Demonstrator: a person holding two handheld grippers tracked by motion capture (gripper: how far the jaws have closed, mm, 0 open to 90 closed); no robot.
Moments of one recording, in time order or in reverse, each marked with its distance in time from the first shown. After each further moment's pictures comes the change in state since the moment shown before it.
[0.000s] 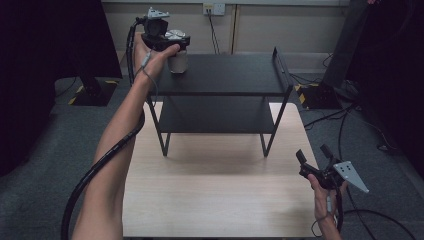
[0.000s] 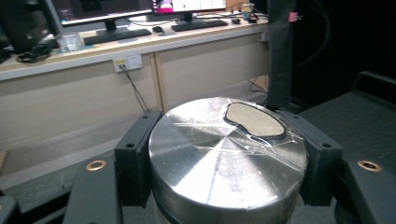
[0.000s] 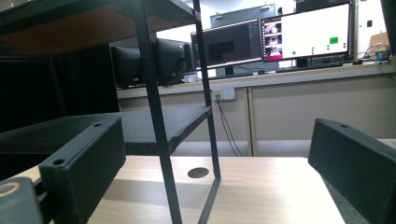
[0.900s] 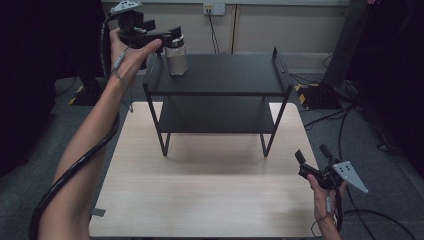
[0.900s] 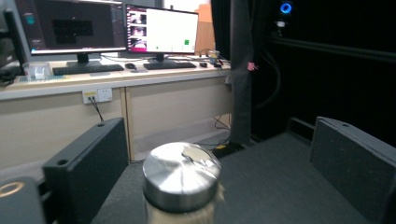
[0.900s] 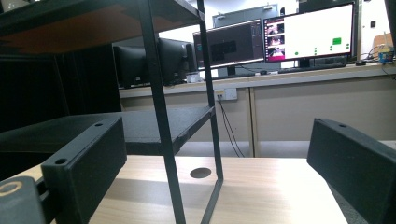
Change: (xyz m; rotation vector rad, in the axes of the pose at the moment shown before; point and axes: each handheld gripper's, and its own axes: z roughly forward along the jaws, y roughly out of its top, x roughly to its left) left arm 0.028 -0.011 -0.071 -0.191 -0.158 -0.071; right arm 0.002 0.001 0.000 0.001 0.007 -0.006
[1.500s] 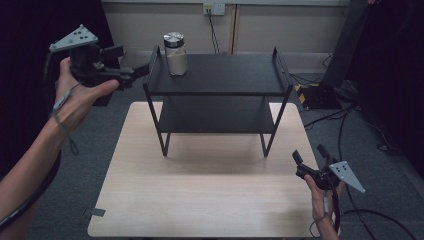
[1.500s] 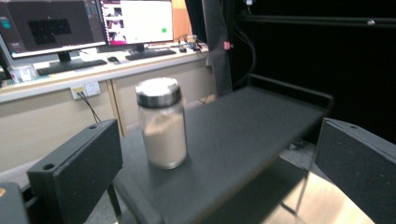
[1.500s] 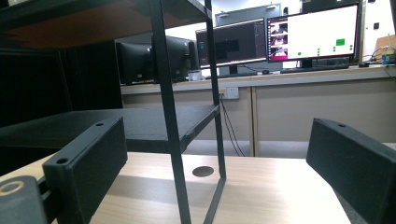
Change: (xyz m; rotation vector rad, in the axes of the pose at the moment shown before) left arm -0.005 -0.016 -0.122 0.065 -0.079 0.094; right arm 0.006 0.002 0.001 0.012 0.008 -0.020
